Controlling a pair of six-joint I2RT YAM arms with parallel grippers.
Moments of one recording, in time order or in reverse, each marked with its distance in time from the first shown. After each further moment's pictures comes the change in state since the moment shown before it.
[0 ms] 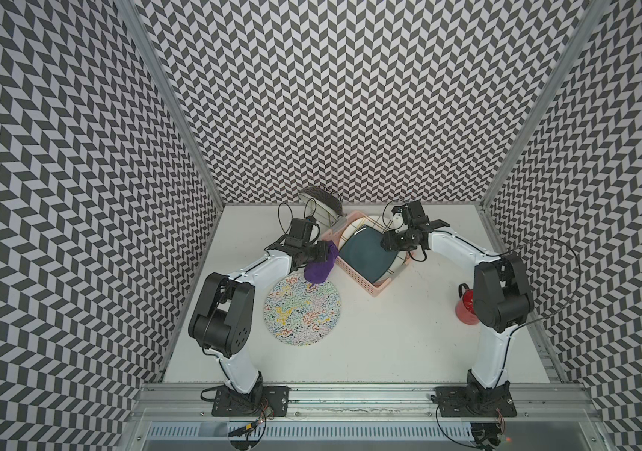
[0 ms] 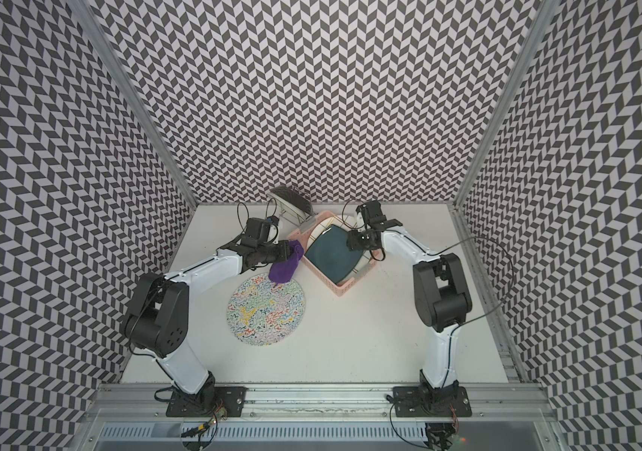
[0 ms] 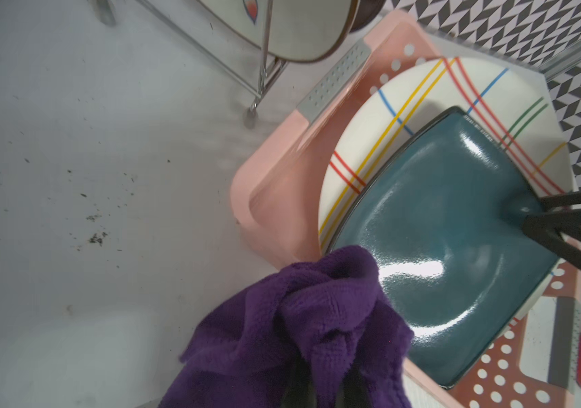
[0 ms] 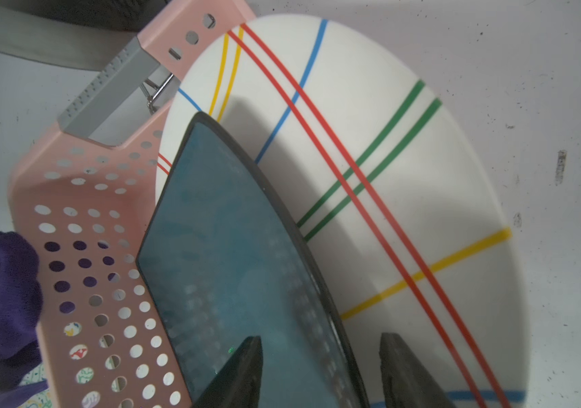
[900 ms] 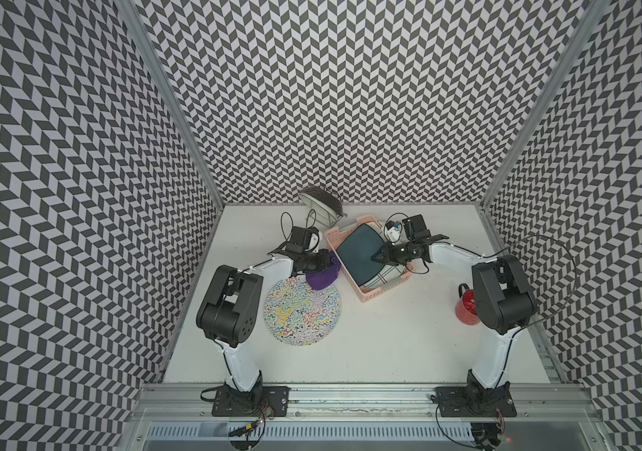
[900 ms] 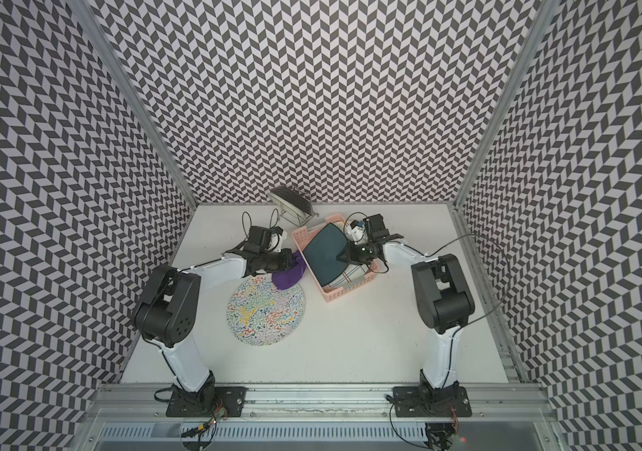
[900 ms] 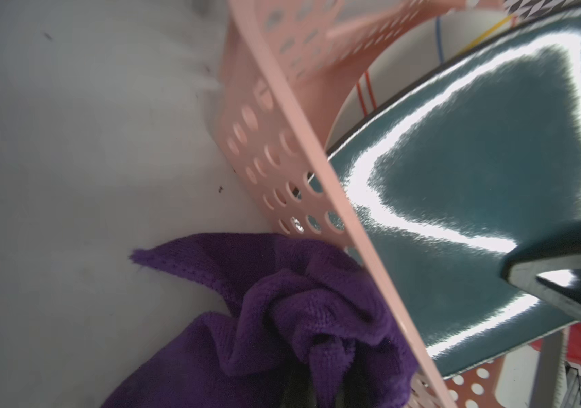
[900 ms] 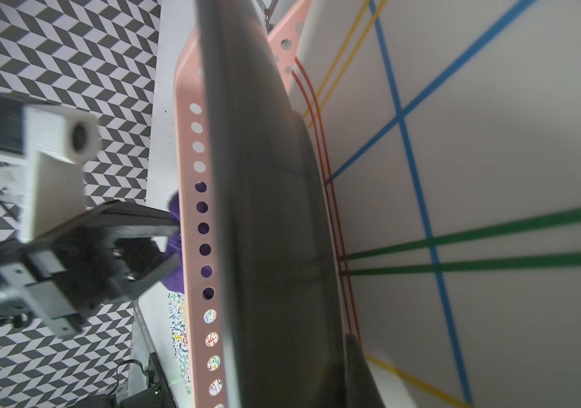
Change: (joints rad) left arm 0.046 0.010 -0.066 0.073 0.173 -0.062; right arm -0.003 -0.040 -0.197 0.177 -0.424 0.156
